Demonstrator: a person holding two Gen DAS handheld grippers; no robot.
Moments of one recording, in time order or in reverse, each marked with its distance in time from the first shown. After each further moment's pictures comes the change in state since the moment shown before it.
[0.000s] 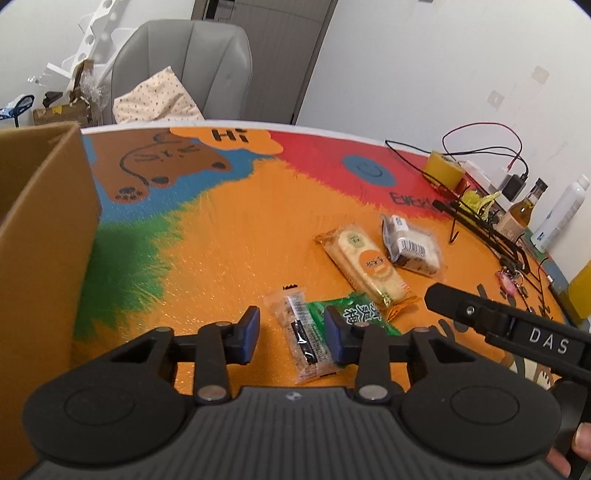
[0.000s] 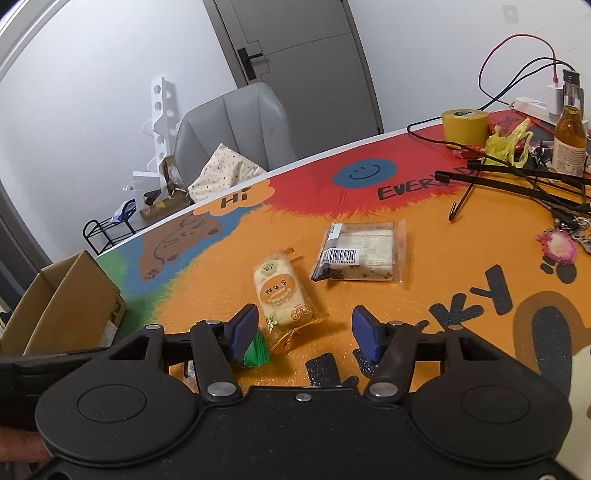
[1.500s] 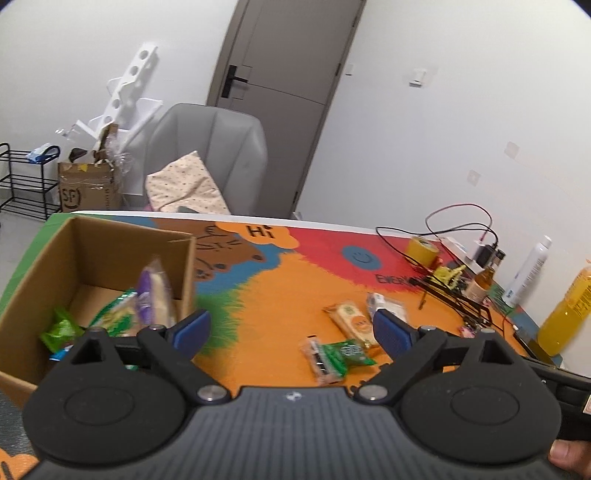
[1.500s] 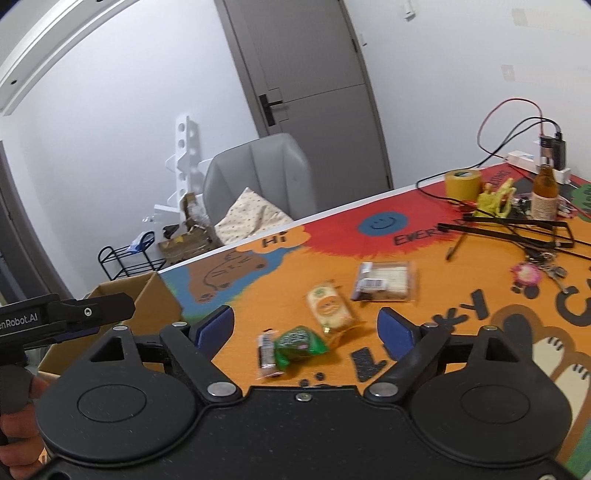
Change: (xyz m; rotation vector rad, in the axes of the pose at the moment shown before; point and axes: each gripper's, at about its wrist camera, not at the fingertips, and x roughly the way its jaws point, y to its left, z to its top) left arm -0.146 0.026 -0.004 -0.009 -0.256 -0.013; right arm -0.094 0.043 -0.013 -0.031 -0.160 0.006
